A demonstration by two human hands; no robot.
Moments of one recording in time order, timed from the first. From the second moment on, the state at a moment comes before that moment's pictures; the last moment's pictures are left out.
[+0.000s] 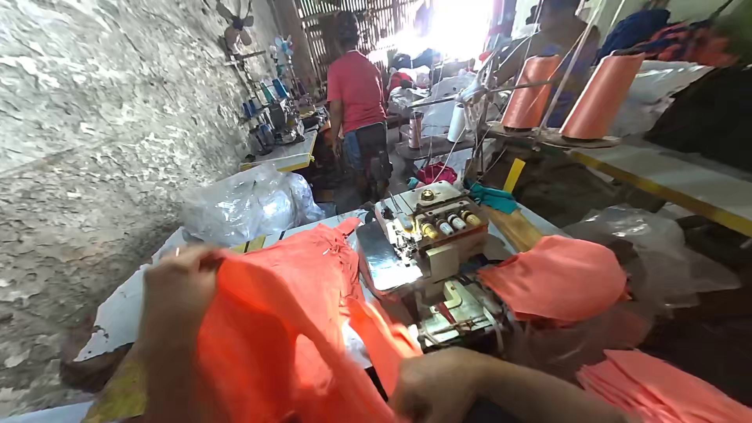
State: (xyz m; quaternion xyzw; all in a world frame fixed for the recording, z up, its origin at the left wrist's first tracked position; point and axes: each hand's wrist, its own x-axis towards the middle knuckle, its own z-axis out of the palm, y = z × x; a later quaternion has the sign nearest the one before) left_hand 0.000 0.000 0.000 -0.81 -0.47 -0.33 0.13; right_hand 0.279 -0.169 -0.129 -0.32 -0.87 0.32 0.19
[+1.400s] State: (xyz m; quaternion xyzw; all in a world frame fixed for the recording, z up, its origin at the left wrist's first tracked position) left_hand 0.166 -0.035 -0.230 -0.70 -0.40 -0.57 -0.12; right_hand 0.441 -0.233 -0.249 -0.82 -0.44 0.04 0.36
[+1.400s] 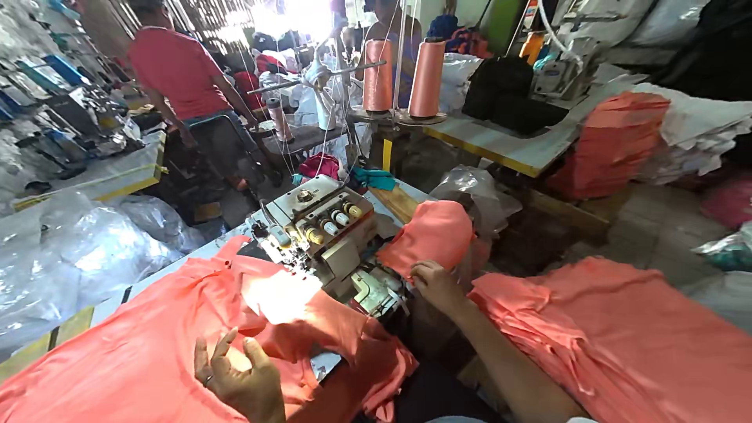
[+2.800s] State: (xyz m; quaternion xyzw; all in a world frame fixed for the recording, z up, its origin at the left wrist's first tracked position) left_hand 0.199 0.025 -0.177 -0.84 -0.25 -0.29 -0.39; right_hand 0.338 -0.134 -0.257 -0.60 -0.45 0.24 0.62
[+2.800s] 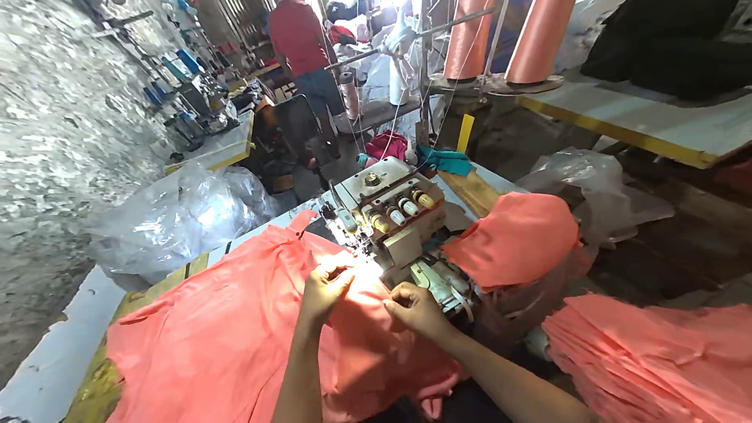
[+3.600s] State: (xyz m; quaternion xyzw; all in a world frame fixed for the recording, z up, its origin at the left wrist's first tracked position) left_hand 0.227 0.037 -0.195 -0.82 -0.33 -0.43 -0.19; right_hand 0.336 -0.133 -0.243 -0.61 -0.52 0.06 0.59
